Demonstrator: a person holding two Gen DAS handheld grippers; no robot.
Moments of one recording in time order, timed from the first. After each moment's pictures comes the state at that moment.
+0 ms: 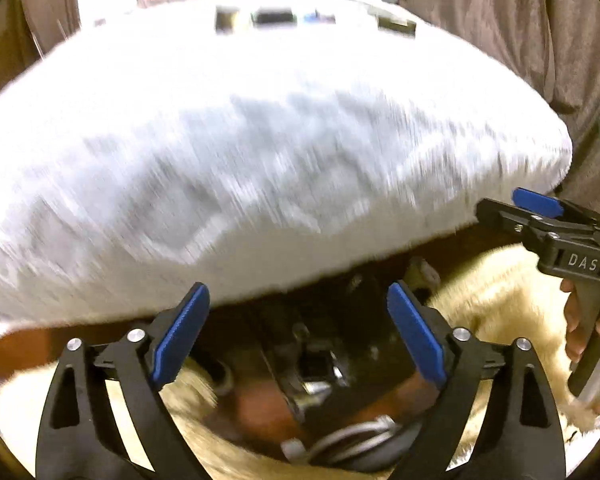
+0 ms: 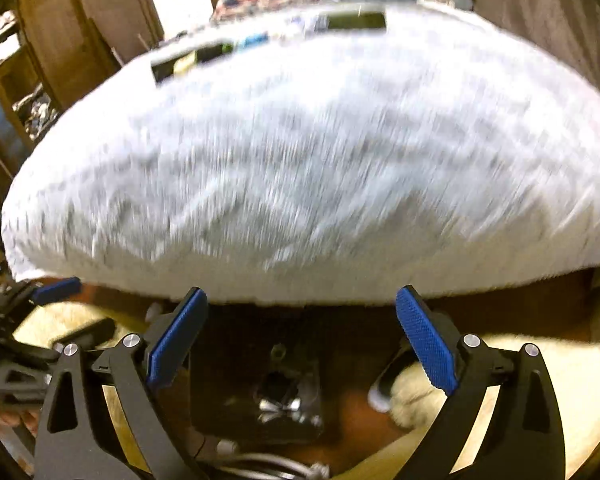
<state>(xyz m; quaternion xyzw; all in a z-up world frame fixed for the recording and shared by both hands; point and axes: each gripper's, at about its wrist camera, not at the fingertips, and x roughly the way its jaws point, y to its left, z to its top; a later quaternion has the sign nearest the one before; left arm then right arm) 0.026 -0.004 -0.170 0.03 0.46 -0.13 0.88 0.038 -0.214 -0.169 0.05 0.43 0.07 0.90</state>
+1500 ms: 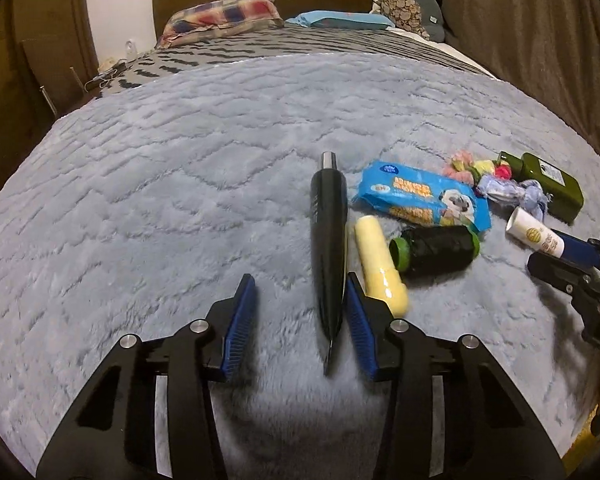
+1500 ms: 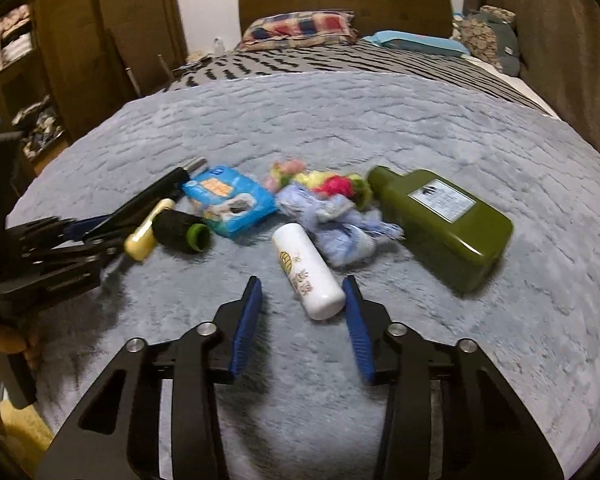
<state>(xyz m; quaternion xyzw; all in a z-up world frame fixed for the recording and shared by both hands) 0.295 0.016 -0.132 0.06 0.42 -0.08 0.90 0.254 -0.172 -0.130 0.00 0.39 0.12 0.91</state>
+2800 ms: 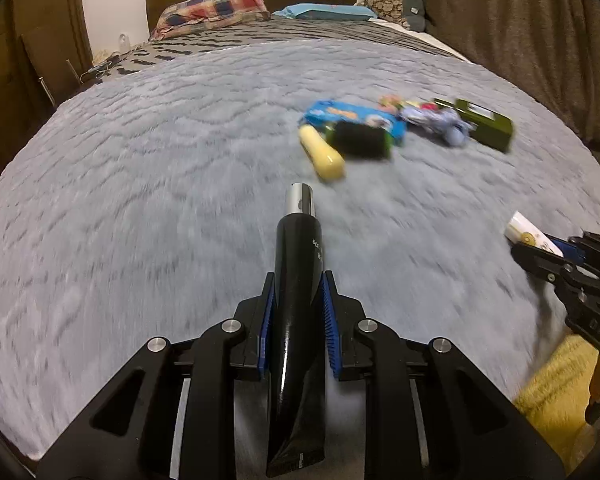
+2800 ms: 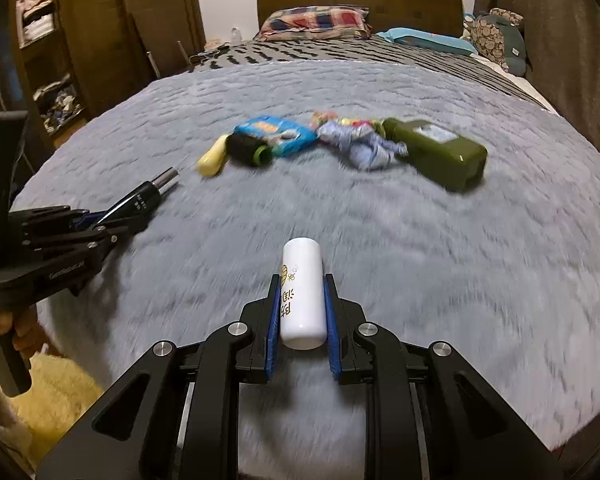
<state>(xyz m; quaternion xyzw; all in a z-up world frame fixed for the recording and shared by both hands) 0.183 0.010 -0.127 0.05 0.43 -0.10 0.90 0.155 -0.172 -0.133 -0.01 0.40 0.13 0.90</state>
